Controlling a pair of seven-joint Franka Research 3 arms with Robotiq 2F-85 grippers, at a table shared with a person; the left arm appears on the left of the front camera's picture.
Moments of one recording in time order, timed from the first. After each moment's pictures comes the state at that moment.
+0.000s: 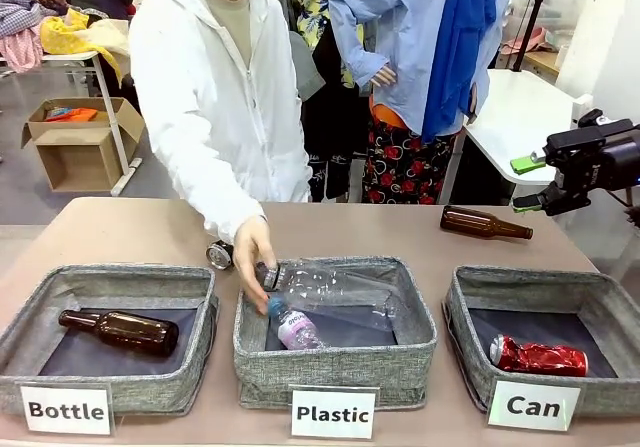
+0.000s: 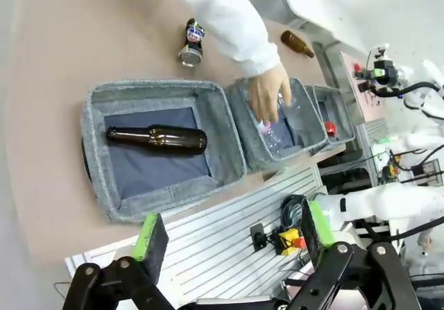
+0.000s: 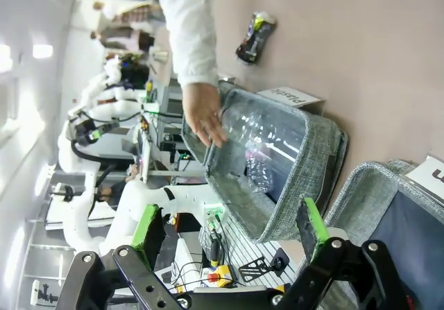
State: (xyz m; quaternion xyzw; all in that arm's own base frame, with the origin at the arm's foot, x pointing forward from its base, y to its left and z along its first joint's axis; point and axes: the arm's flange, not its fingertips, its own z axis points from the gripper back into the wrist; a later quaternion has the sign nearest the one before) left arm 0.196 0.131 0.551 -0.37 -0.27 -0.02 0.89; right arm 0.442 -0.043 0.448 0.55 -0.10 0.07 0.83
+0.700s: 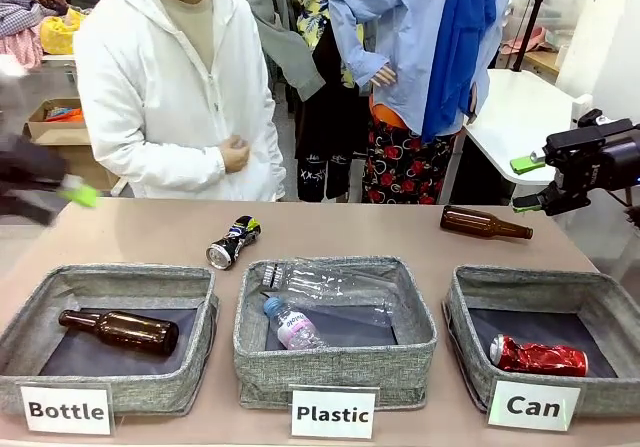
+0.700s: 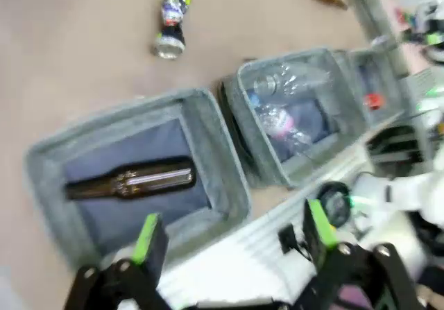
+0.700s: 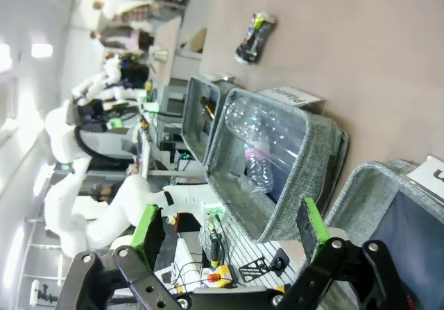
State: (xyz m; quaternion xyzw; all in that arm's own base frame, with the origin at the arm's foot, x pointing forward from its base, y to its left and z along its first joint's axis) left arm 0.320 -0.051 0.525 -0.28 -0.19 -0.11 0.94; right arm 0.442 -0.043 0.448 0.55 -0.10 0.07 0.83
